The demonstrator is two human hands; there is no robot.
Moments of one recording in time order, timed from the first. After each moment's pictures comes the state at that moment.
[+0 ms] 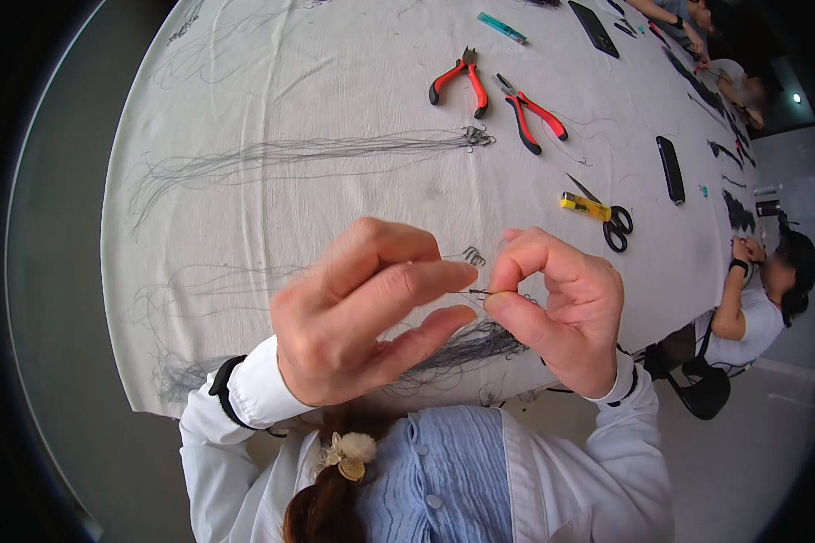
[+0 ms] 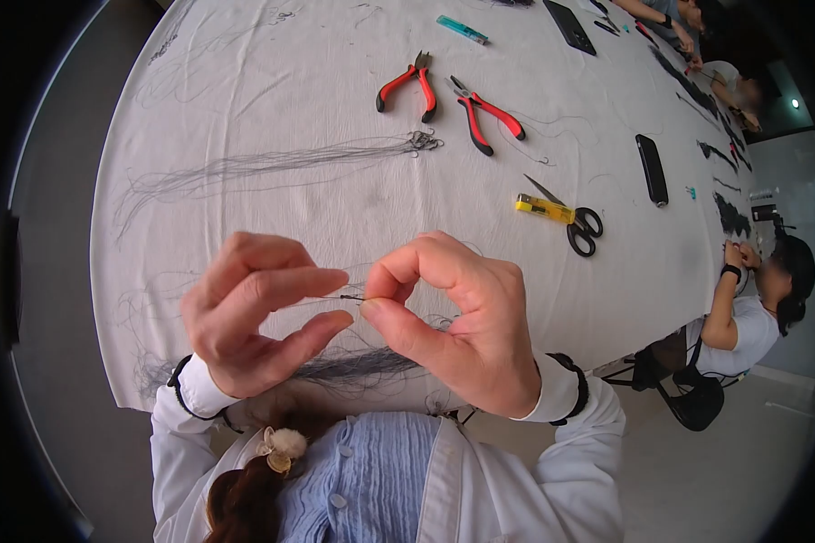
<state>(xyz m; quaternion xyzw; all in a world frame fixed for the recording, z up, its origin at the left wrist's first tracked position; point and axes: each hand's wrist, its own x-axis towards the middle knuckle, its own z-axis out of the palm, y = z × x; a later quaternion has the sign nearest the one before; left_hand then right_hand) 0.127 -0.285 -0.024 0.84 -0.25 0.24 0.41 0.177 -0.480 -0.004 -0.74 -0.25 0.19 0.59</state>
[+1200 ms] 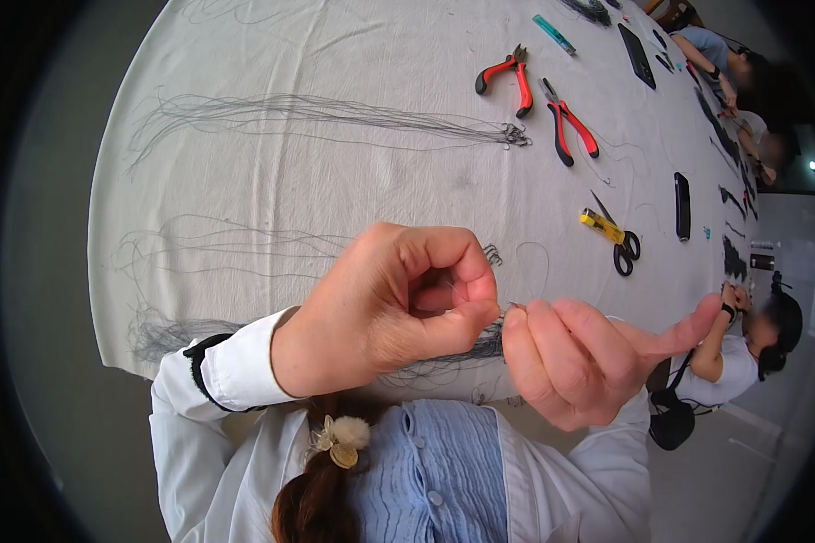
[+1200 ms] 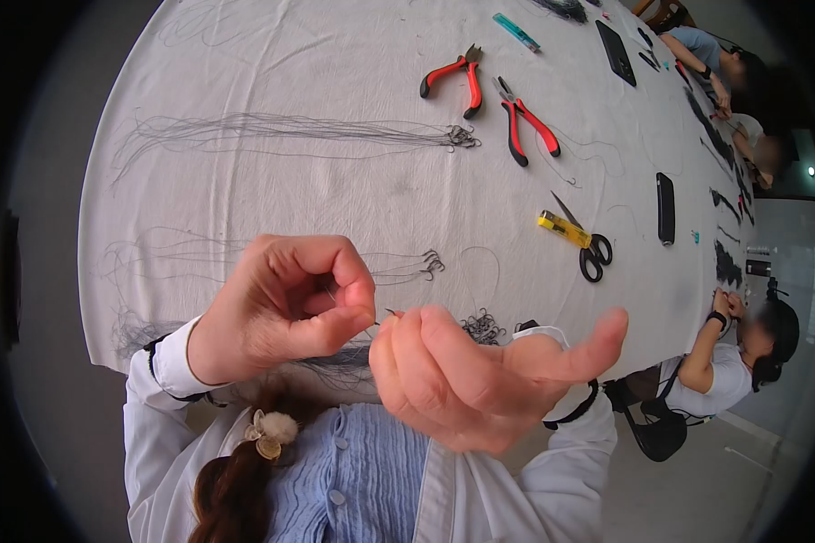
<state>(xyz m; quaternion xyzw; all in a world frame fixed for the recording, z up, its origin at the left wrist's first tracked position) 0.124 -0.282 -0.026 0.57 0.02 -0.21 0.80 0.177 -0.476 -0.025 -0.70 -0.58 -0.42 0.06</state>
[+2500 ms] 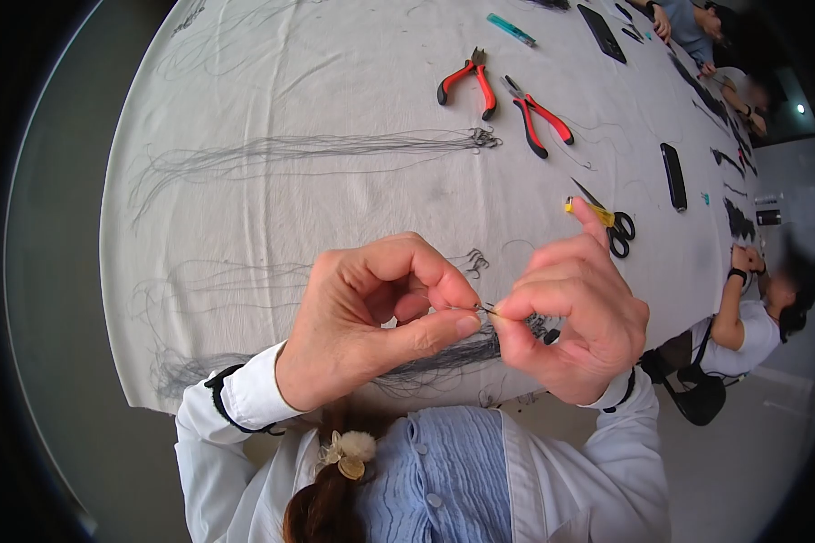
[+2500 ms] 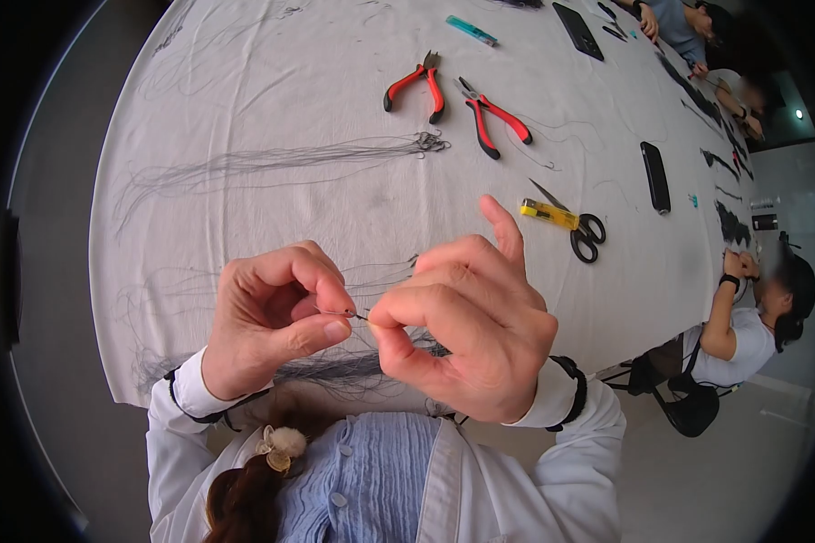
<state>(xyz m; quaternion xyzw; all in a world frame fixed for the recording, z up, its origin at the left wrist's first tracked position) 0.124 -0.290 -0.025 0.59 0.01 -0.12 0.80 0.178 -0.475 -0.007 -0.81 -0.42 -0.13 0.38</state>
